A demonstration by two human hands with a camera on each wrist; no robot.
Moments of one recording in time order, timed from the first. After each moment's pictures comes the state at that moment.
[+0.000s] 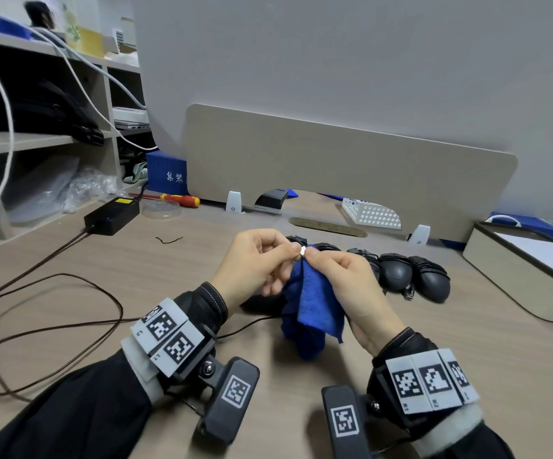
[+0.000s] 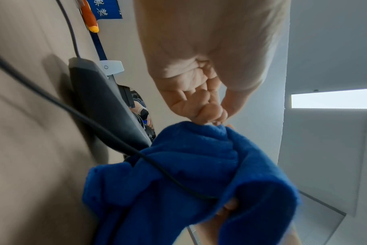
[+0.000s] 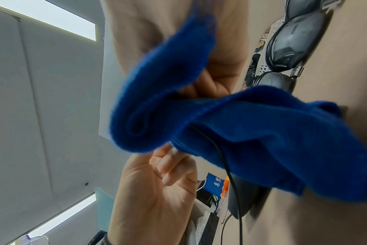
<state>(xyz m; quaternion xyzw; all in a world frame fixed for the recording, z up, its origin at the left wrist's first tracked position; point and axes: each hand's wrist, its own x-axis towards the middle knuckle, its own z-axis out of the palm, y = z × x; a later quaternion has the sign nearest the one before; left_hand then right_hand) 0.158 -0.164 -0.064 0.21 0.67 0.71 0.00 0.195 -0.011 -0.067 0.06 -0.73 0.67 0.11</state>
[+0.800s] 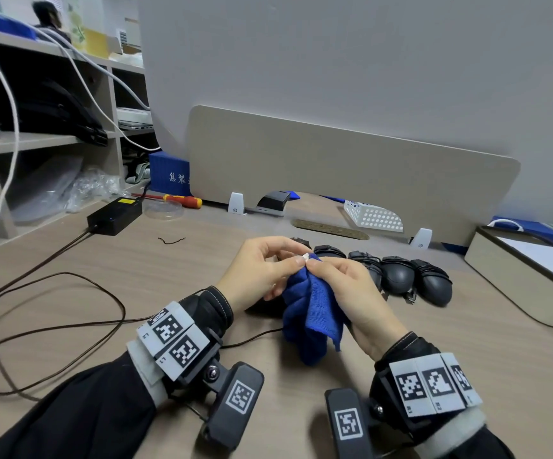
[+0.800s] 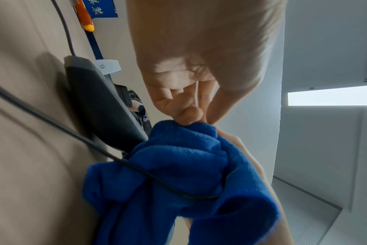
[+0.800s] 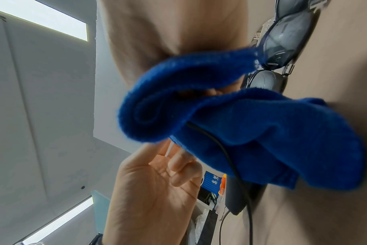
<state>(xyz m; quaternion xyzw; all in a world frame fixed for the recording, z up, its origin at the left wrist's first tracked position) 0.153 -0.164 -0.072 0.24 0.68 0.69 0.00 0.191 -0.009 -0.072 0.05 -0.72 0.69 0.05</state>
